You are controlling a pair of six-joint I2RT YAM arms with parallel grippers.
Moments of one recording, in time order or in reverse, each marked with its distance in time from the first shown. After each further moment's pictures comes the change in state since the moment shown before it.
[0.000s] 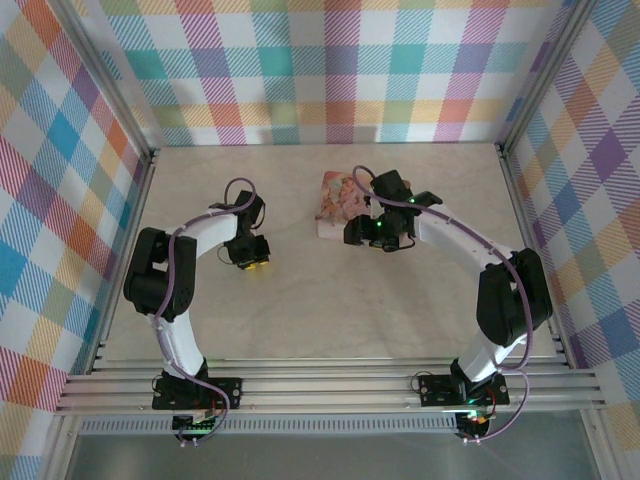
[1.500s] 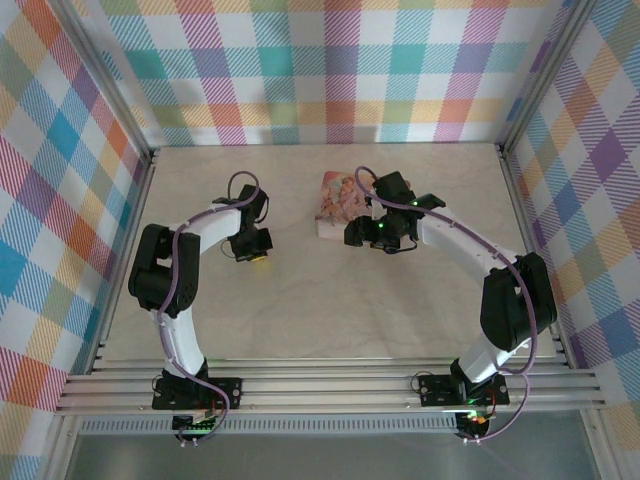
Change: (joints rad) left arm -0.007 0.035 0.068 0.002 -0.029 0.013; right arm 0.000 -0.032 -0.029 0.015 -0.011 0.003
